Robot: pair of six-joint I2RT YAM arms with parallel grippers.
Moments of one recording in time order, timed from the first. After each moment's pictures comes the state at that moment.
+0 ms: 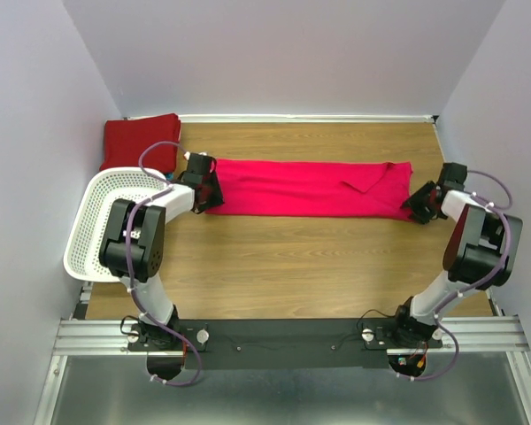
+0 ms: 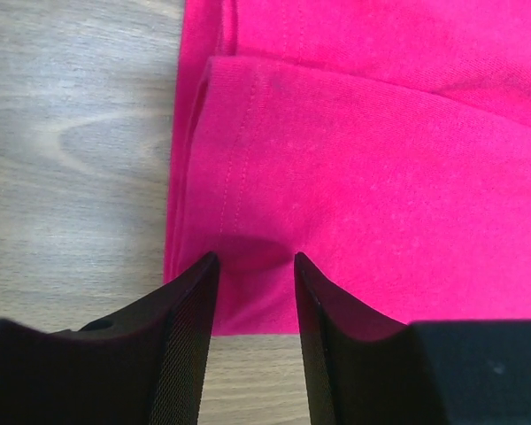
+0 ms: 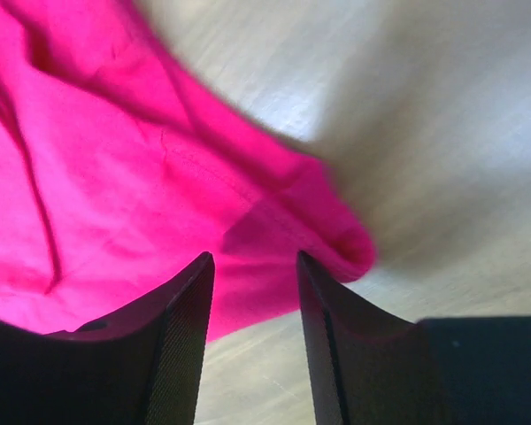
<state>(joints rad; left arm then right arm) -0.23 1.78 1.05 -0.20 -0.03 -0.46 -0.33 1.73 1.00 -0.29 -0.12 0.56</state>
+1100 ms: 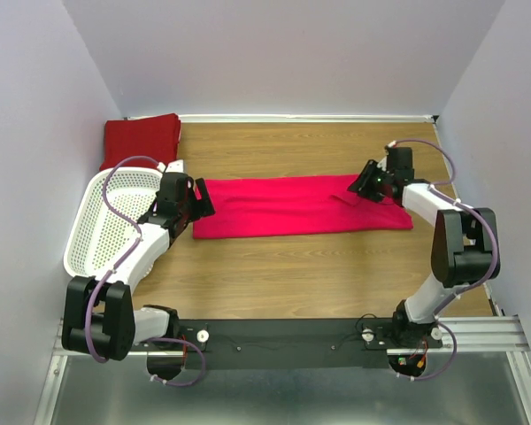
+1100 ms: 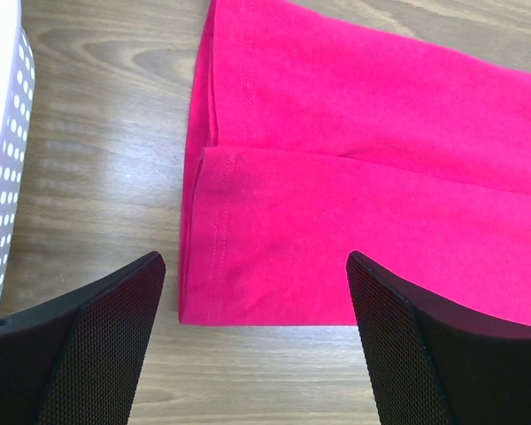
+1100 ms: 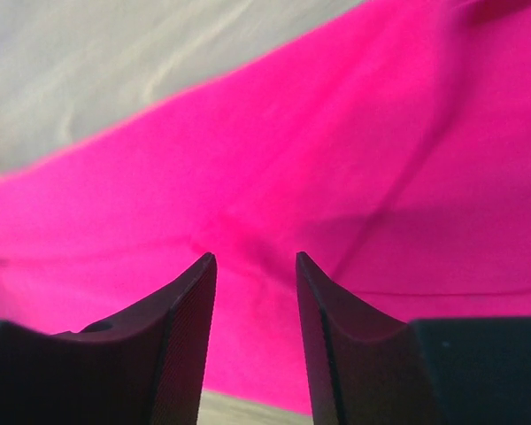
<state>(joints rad) -0.19 1.24 0.72 -0.19 -0.09 -0.43 0.02 1.68 1.00 -0.11 -0.25 0.53</state>
